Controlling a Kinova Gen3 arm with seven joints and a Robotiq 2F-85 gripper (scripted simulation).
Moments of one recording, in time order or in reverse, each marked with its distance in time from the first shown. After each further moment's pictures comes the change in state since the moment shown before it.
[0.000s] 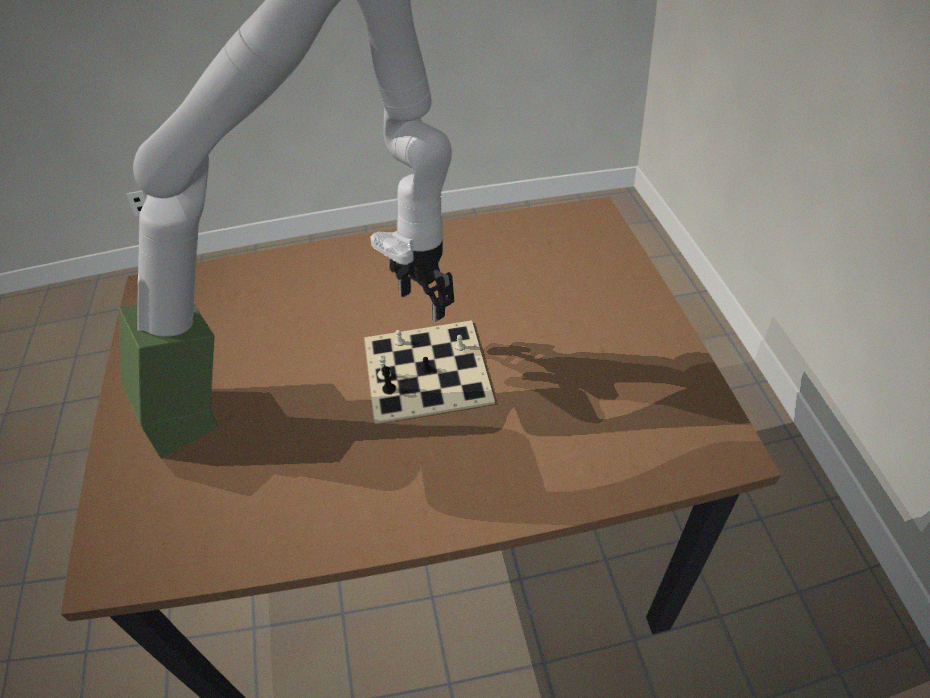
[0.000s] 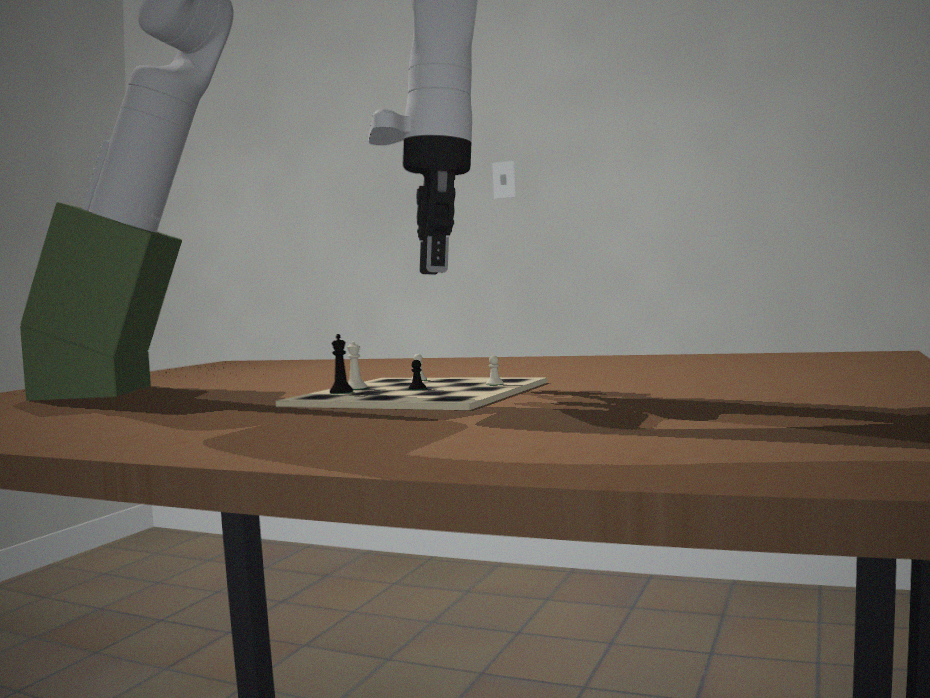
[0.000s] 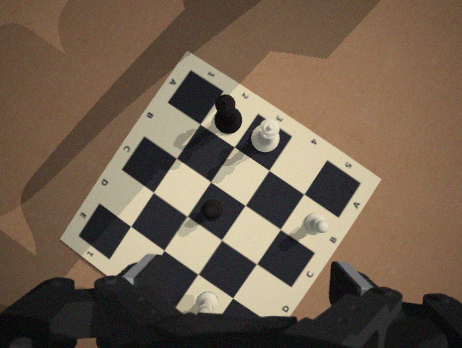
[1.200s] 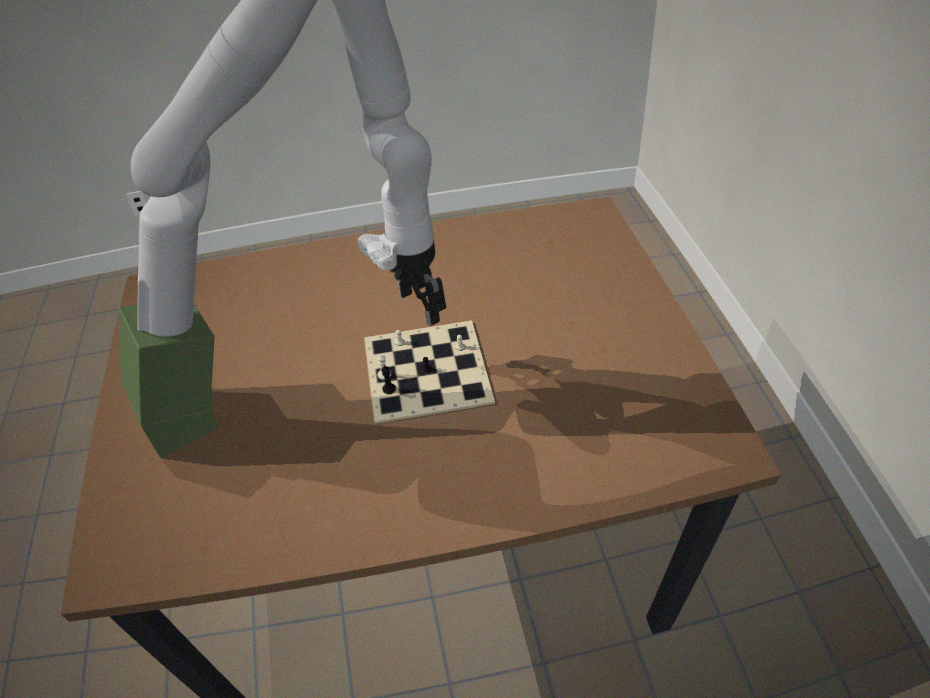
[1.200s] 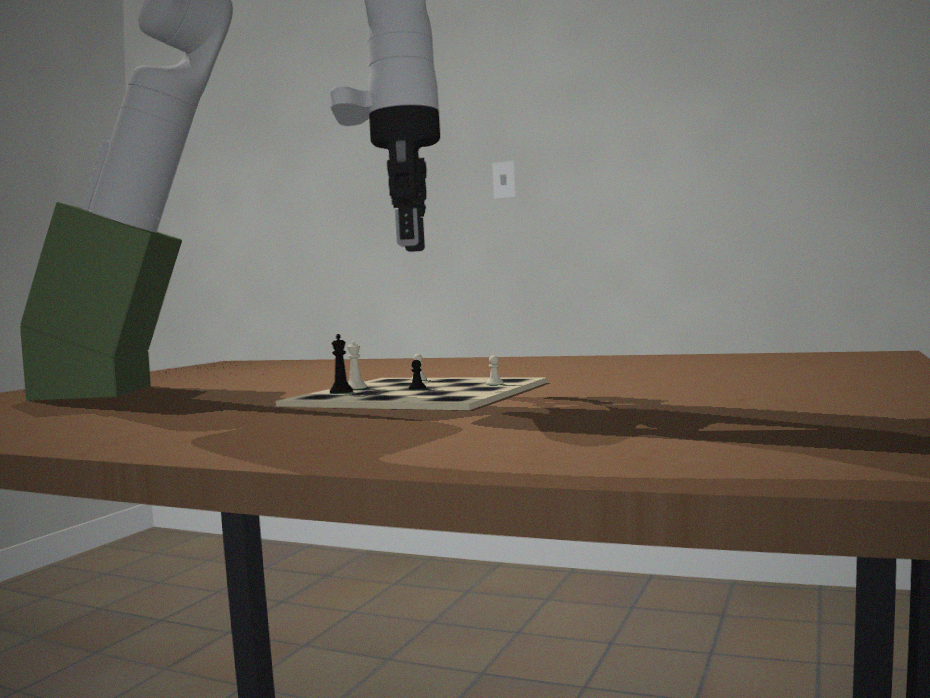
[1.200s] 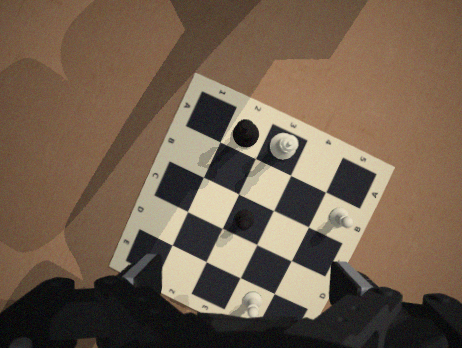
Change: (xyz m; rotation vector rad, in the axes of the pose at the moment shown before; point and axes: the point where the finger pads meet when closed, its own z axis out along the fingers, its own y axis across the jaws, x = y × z) arm 0.026 -0.027 -0.025 0.012 -0.095 0.154
